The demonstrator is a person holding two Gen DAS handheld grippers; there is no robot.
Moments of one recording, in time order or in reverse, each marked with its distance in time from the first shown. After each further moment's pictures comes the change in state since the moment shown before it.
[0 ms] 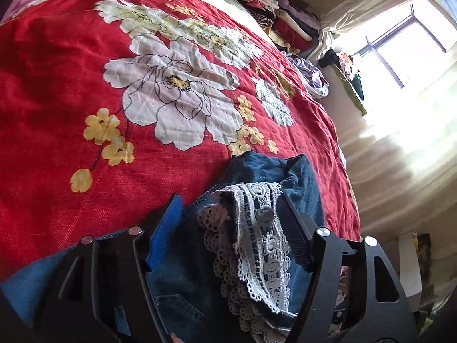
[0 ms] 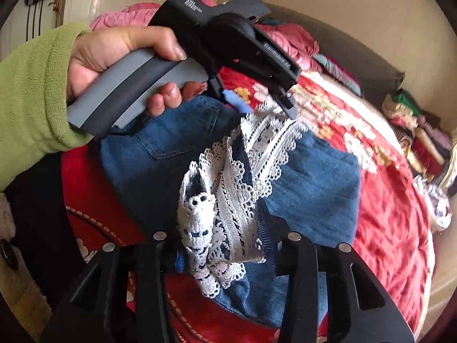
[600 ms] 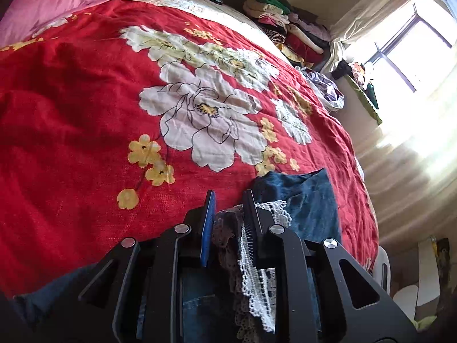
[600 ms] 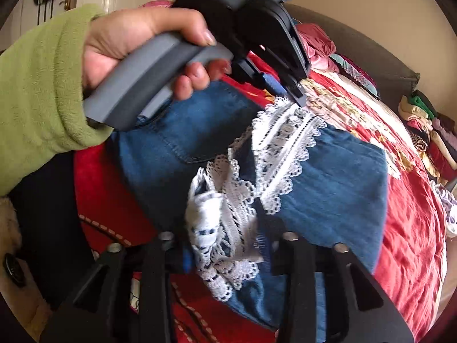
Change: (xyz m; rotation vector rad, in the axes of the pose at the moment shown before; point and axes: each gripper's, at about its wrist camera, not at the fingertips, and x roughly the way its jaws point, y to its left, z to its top) left arm -0.023 0.014 0.002 0.022 -0.103 0.122; right arm 0.013 0.032 0.012 -0.035 -0.011 0.071
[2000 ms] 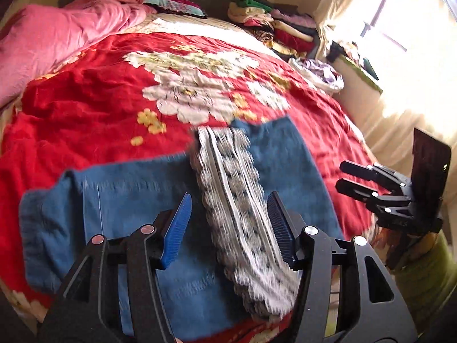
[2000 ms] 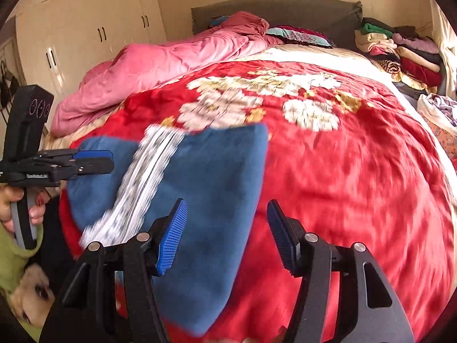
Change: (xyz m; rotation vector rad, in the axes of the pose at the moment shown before) left arm -0.067 -0.057 -0.072 0.140 -0.053 0.124; right arm -0.030 -0.187 -0.022 0.442 -0.044 0.044
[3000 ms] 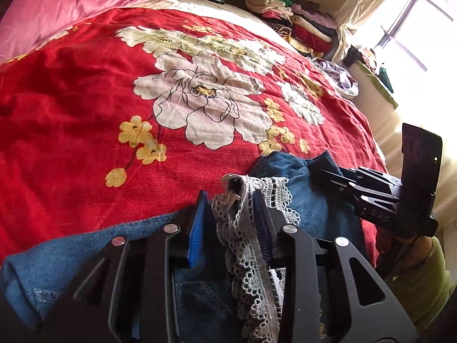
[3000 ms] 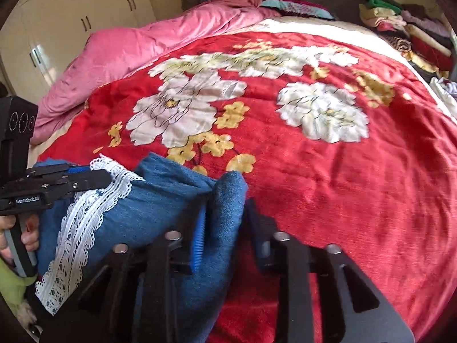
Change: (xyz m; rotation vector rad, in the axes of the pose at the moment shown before) left arm 0.079 0.031 0.042 -0.083 0.050 0.004; right arm 0.096 -0.040 0.044 0.041 0.113 -0.001
